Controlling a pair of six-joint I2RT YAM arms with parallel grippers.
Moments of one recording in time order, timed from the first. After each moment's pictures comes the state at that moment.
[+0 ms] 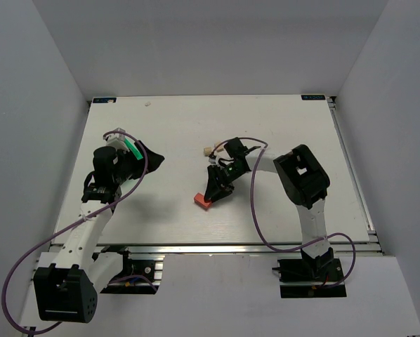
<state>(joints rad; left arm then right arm) -0.06 0.96 0.66 -0.11 0.34 -0.56 0.61 2.12 1.30 -0.40 -0.95 0.36</state>
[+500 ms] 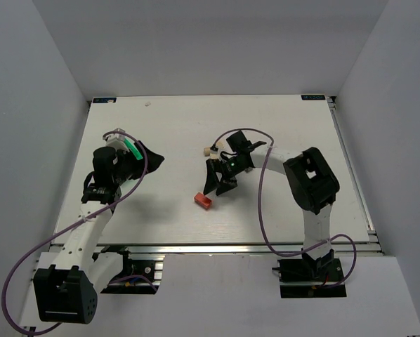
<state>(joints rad) -0.06 0.96 0.66 -0.11 0.34 -0.56 0.59 2.03 1.30 -0.43 -0.87 0.30</state>
